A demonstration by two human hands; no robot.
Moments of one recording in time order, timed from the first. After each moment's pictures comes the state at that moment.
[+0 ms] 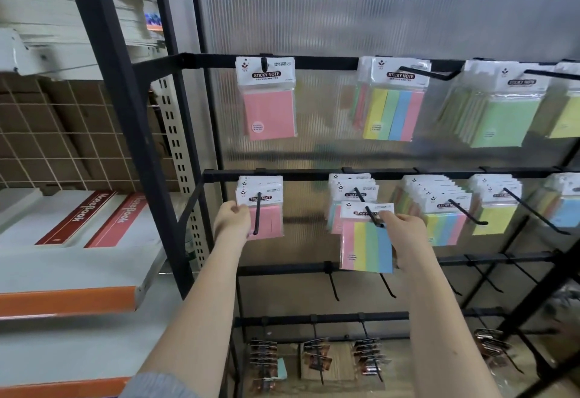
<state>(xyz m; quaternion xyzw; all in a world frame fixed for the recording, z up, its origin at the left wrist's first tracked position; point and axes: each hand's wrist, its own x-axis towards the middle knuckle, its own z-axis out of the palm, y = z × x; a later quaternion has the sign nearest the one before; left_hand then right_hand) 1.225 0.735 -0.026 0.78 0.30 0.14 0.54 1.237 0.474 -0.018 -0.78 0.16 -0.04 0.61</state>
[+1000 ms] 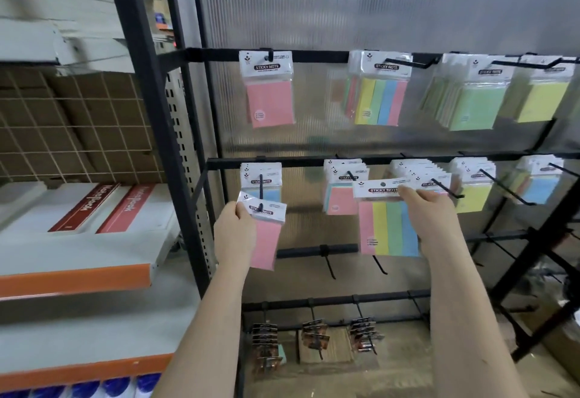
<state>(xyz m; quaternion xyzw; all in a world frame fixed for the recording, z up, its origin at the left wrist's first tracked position) 1.143 0.718 -0.024 0.81 0.23 0.22 0.49 1.148 0.465 0.036 -0.79 0.12 -0.14 0.59</state>
